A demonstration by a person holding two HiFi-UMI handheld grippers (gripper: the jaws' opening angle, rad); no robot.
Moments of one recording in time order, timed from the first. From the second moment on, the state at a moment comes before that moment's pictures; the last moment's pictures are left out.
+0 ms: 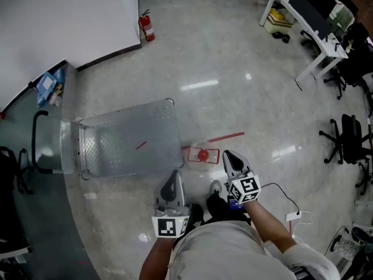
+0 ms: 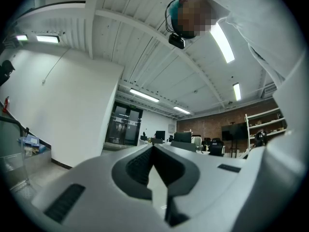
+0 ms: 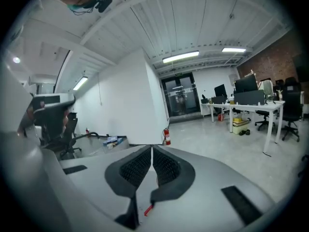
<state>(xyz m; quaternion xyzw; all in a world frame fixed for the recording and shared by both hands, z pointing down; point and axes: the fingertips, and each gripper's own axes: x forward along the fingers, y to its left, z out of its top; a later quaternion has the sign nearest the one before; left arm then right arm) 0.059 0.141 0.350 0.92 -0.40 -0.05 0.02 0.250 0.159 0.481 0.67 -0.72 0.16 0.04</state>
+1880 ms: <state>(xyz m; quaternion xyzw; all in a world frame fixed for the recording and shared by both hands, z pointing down) -0.031 0.130 0.436 0.87 -0.47 -0.02 0.12 0.182 0.135 0.886 0.46 -0.64 0.40 0.48</state>
